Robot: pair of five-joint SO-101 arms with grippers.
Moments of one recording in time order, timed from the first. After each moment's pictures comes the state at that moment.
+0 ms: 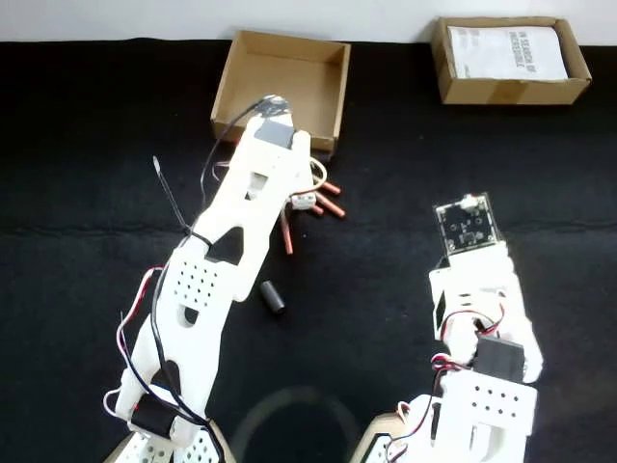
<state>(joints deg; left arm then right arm) 13.6 62.5 -57.5 93.6 31.6 7.6 -69.5 69.2 45.7 29.6</state>
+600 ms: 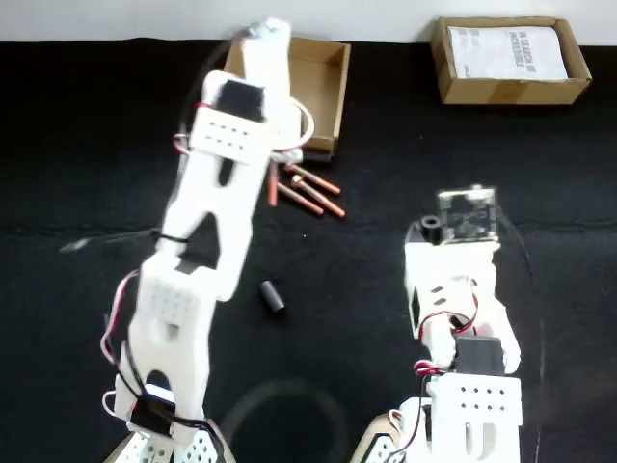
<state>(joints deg) 11.3 40.8 -68.0 100.8 18.9 -4.0 -69.5 68.8 37.2 2.9</state>
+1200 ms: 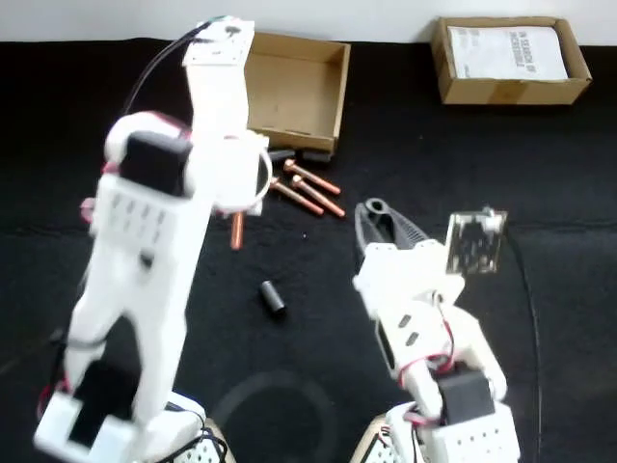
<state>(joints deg) 14.9 -13.4 -20.9 100.8 16.8 -22.3 -87.7 68.6 37.1 -14.7</state>
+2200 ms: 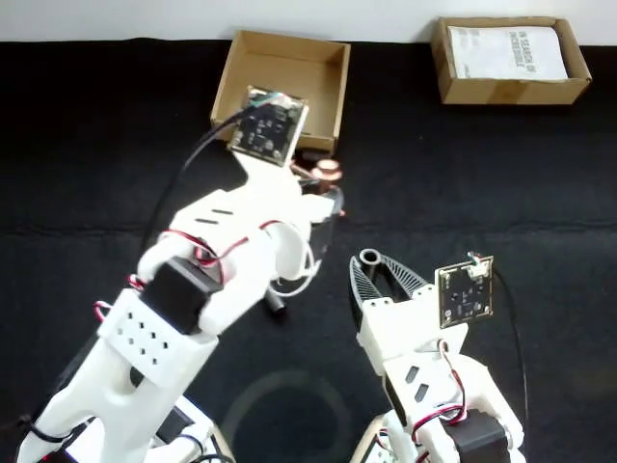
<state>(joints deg) 31.9 -42.3 24.7 50.8 16.9 -25.3 -104.2 68.5 62.0 -9.9</state>
